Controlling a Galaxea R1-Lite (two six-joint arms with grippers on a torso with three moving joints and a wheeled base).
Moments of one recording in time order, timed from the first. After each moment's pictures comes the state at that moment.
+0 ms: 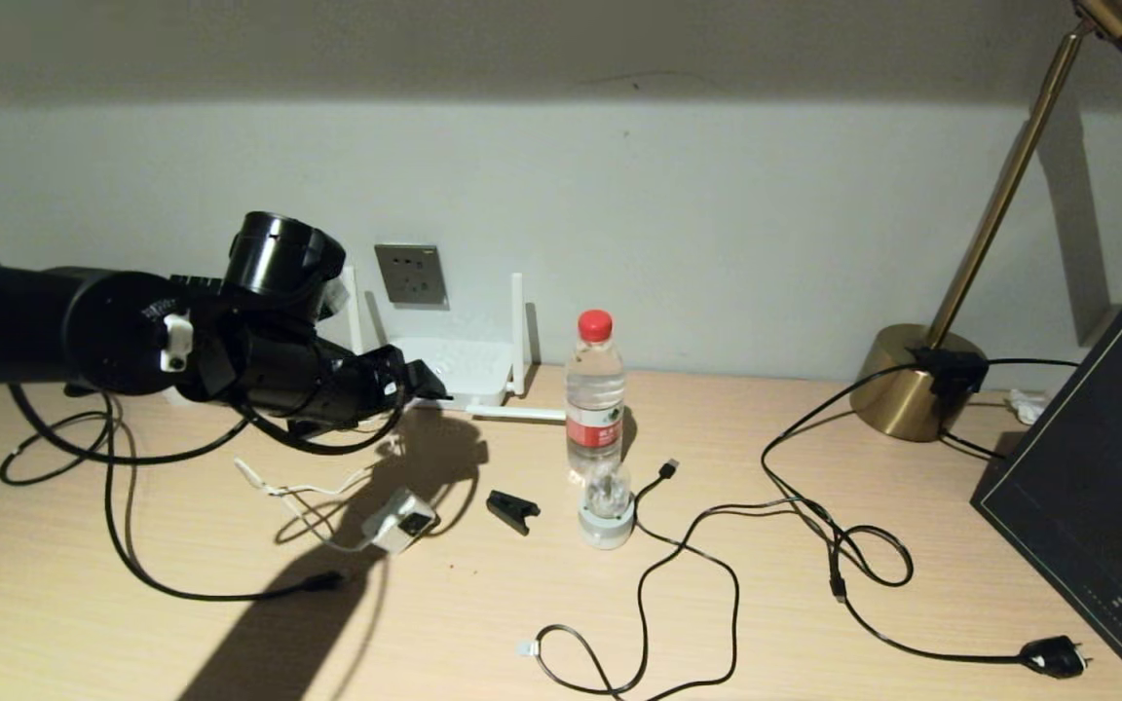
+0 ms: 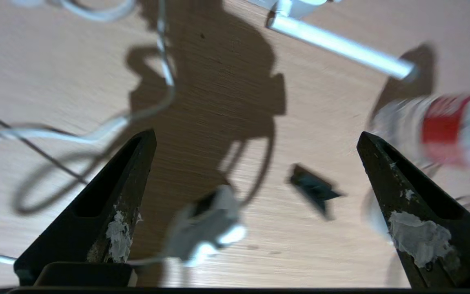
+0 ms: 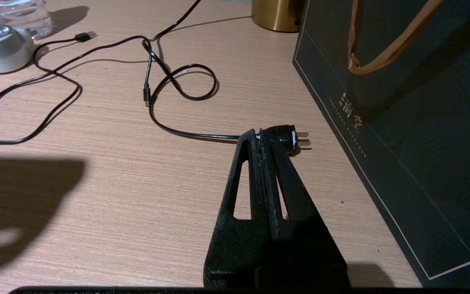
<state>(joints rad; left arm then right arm) -0.29 1.82 -1.37 0.24 0.07 -0.44 -0.01 0.00 -0.03 0.07 0.00 -0.02</state>
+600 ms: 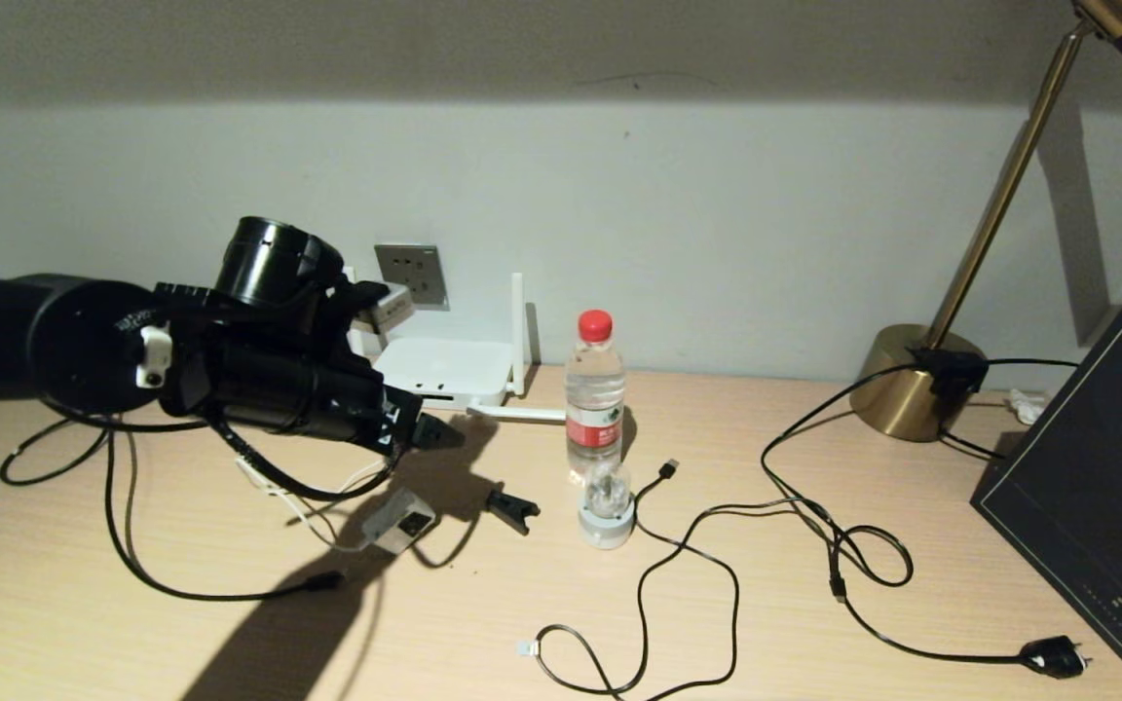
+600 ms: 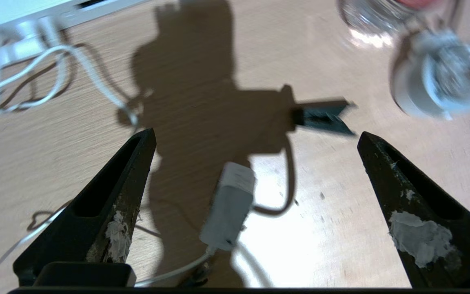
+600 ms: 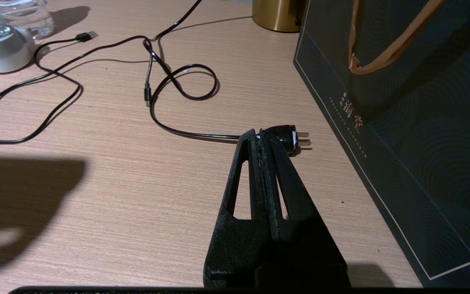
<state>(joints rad) -0.33 1.77 -1.31 0.25 -0.07 0.13 -0.01 0.00 -0.03 0.07 0.00 -0.02</state>
